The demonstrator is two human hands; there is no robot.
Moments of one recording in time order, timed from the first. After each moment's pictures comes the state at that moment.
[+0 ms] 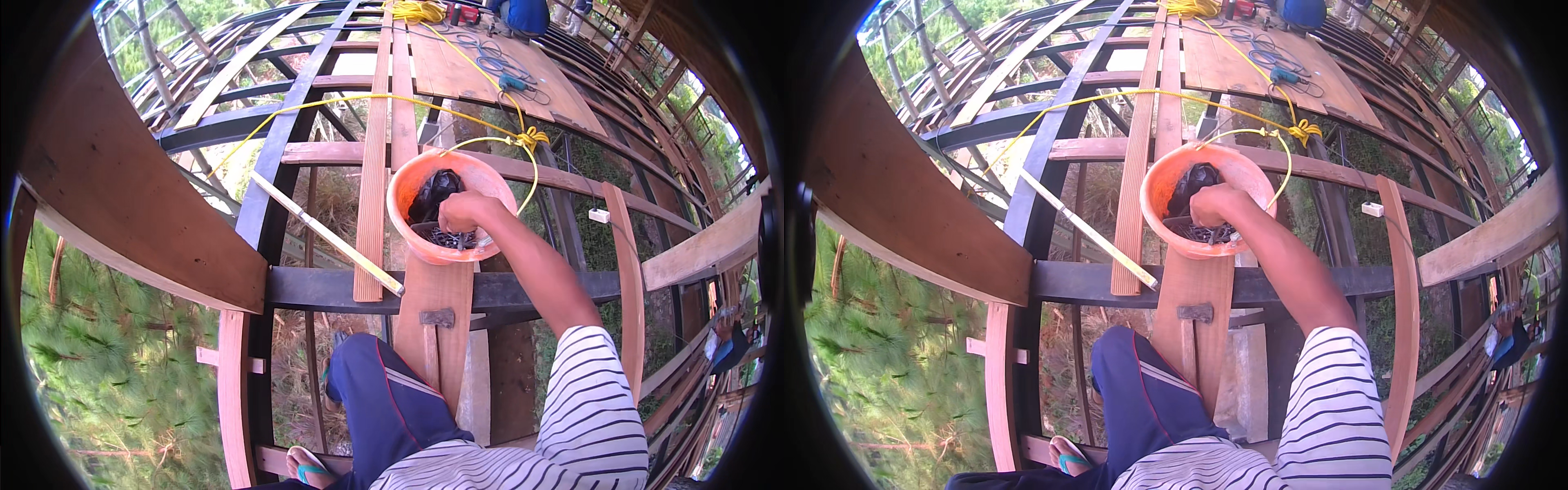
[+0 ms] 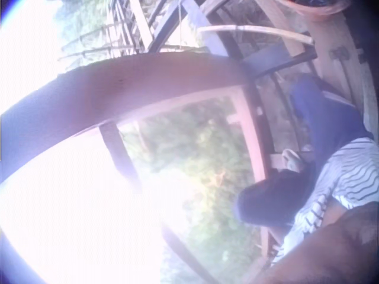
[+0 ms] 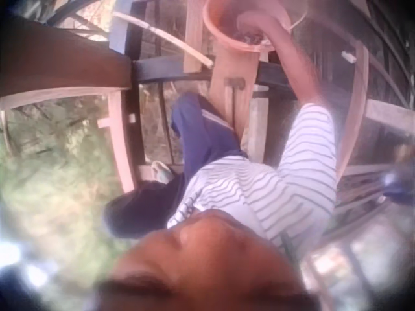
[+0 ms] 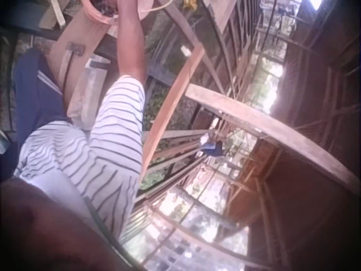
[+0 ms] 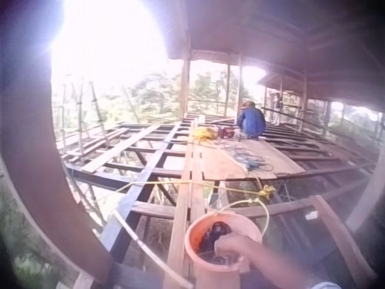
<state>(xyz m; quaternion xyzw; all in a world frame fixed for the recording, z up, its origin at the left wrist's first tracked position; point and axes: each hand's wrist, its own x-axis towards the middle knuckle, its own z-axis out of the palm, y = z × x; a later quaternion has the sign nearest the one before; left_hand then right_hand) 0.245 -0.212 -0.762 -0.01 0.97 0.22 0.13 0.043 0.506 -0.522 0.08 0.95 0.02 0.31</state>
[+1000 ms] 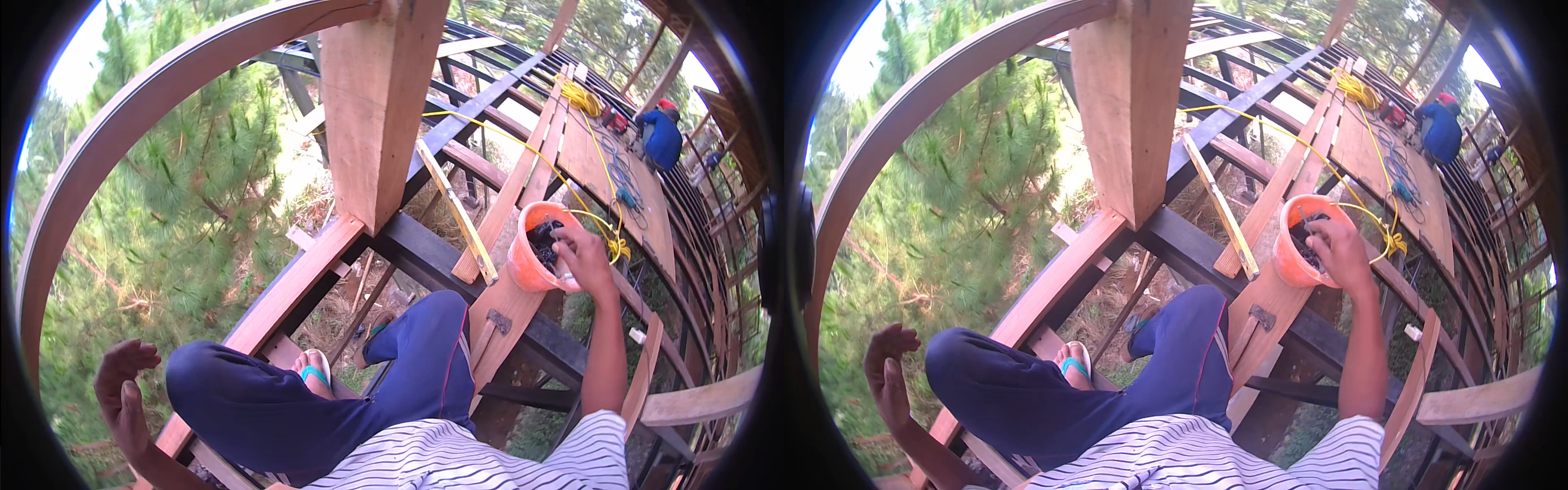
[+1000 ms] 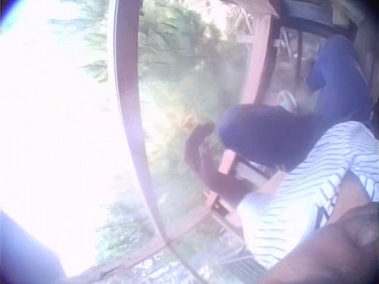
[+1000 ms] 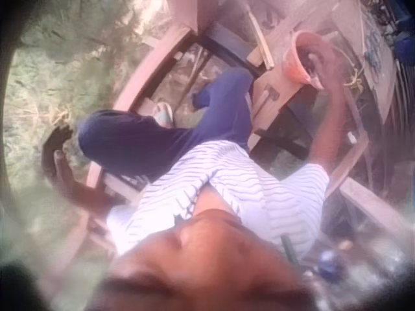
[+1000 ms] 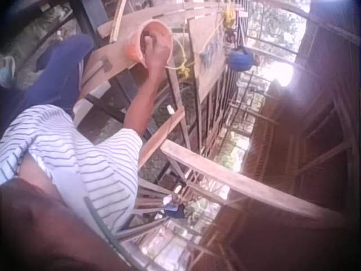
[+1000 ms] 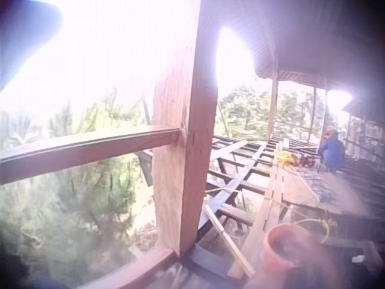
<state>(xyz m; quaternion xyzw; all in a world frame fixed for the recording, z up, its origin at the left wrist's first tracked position) 0.307 -0.313 -0.316 0.03 0.83 0.53 -0.17 0.138 0.351 -0.388 -0.04 0.97 -0.19 -0.13</state>
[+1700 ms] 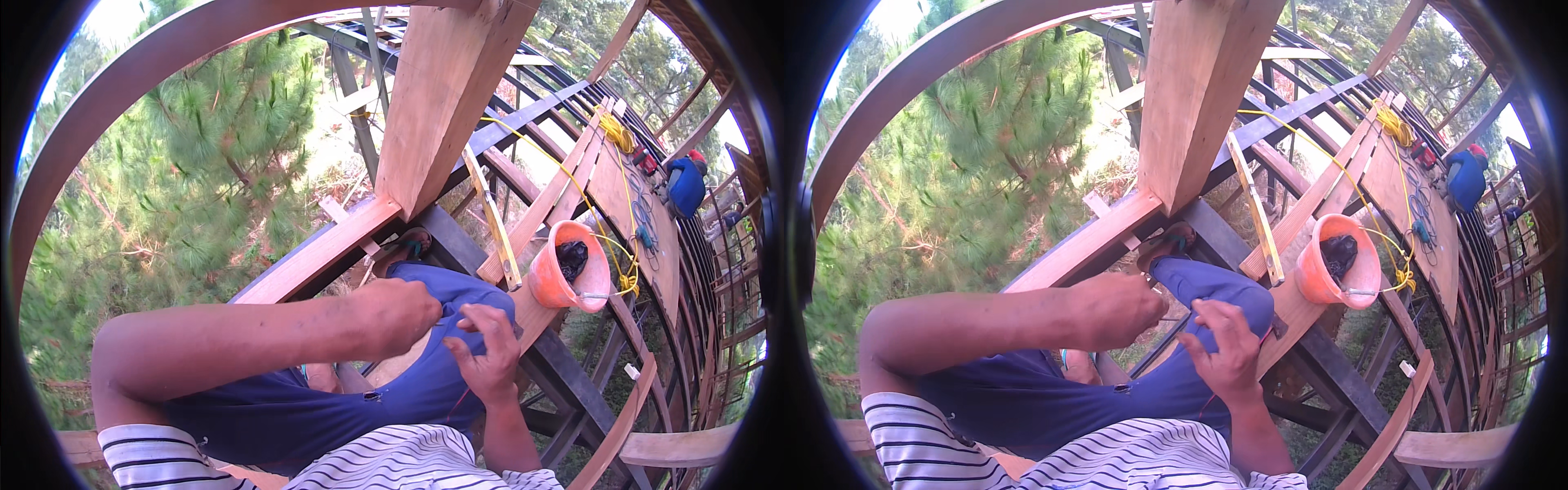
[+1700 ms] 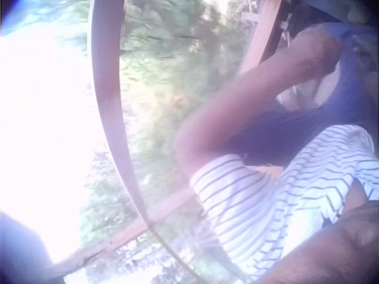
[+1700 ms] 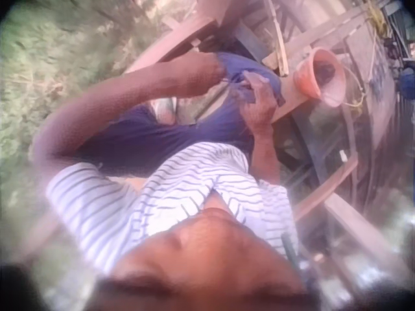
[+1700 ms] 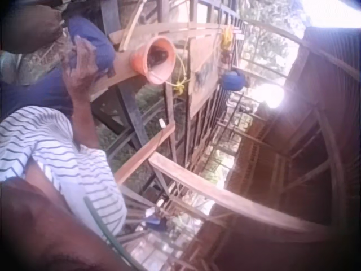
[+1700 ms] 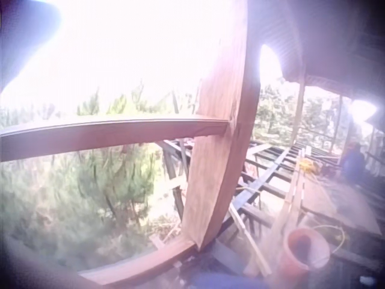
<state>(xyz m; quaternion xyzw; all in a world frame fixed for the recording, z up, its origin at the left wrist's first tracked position) 0.170 -0.108 -0.371 0.42 0.87 0.12 0.22 0.247 0.107 -0.451 -0.21 0.86 -0.39 -0.25</state>
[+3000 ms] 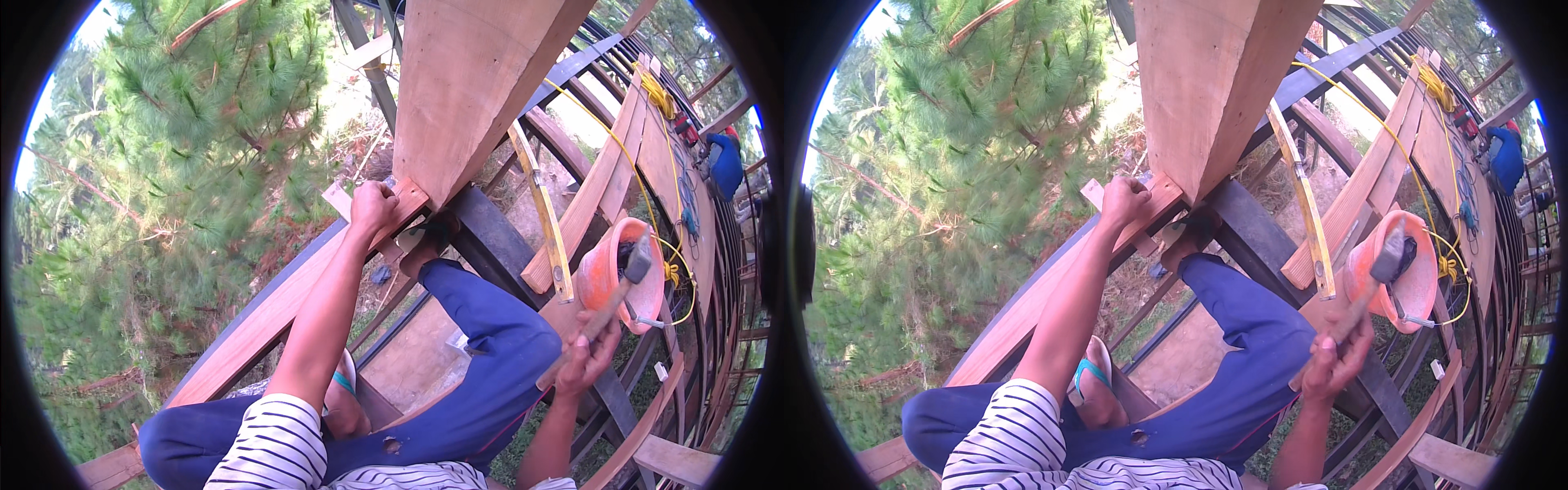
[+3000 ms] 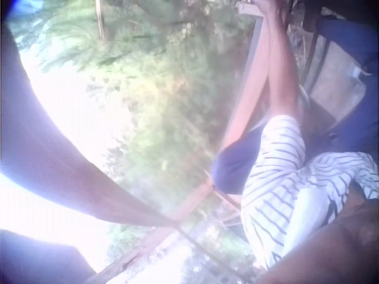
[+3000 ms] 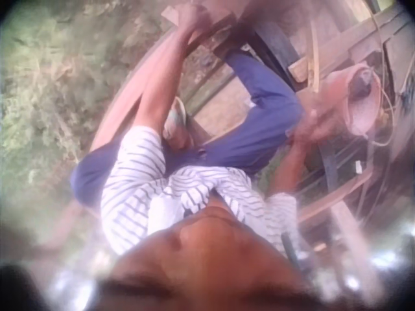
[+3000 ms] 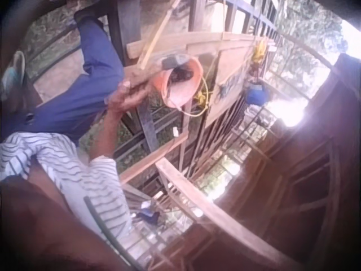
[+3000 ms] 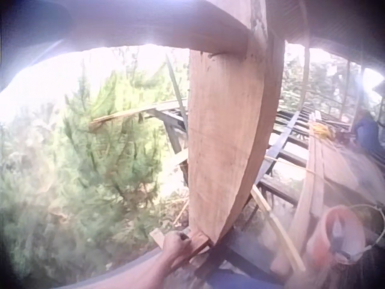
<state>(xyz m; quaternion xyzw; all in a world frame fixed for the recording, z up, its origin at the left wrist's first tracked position) -0.099 -0.136 -0.694 -0.09 0.89 0.45 0.04 0.160 0.197 -0.538 0.04 0.78 -0.55 -0.29</state>
